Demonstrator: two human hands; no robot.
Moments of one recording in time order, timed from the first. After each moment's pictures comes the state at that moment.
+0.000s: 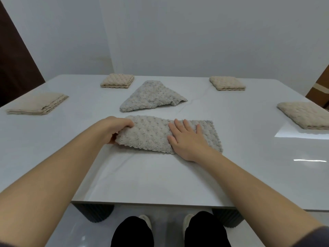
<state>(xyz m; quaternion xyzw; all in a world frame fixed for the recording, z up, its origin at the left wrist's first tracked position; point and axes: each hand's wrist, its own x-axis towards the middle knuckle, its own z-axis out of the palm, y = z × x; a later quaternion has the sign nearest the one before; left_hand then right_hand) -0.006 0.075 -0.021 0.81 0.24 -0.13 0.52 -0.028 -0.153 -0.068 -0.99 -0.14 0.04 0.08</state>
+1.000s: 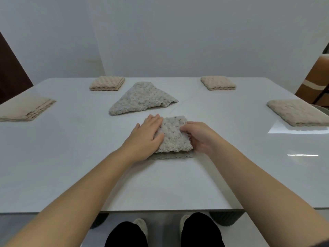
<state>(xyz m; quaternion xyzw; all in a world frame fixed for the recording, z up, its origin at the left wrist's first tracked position) -0.026 -0.006 -0.056 0.95 -0.20 0.01 0.24 -0.016 -0.192 -0.043 -0.63 0.14 0.12 0.75</state>
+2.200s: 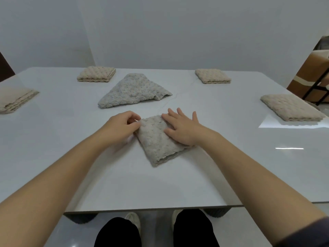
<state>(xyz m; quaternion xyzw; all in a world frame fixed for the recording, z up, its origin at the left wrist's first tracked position) -0.009 0.025 -0.042 0.92 -0.06 -0.03 0.38 -0.005 -0.195 -0.041 -0.98 -0.16 0.09 0.07</state>
